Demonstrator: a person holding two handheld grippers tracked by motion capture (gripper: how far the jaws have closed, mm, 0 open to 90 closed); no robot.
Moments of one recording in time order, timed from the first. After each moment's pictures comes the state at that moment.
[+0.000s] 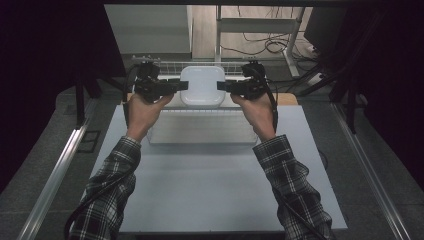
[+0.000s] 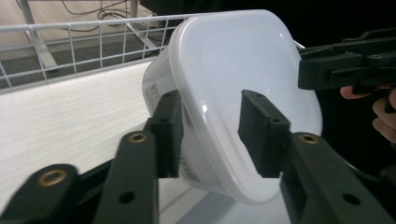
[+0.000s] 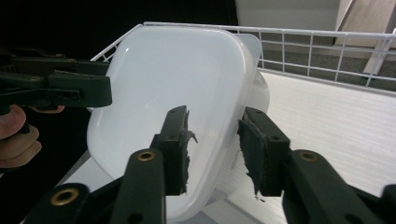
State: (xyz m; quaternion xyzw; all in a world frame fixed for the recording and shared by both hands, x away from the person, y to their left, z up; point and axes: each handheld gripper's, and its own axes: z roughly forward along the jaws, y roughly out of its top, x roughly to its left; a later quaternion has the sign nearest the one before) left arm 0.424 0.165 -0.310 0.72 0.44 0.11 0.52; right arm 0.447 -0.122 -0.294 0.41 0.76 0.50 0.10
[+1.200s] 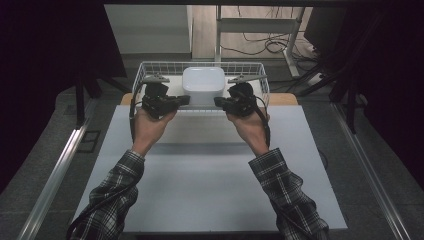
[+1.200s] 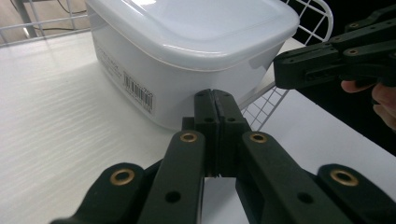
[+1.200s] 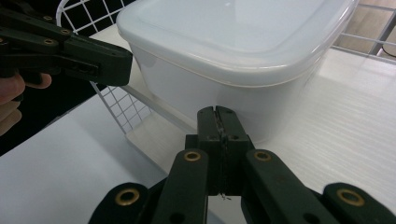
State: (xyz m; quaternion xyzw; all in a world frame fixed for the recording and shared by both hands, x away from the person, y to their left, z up) left arm 0.404 0.151 -0.347 0.75 0.41 0.12 0.50; right arm 0.425 -0.106 -0.334 0.35 0.80 0.47 0.15
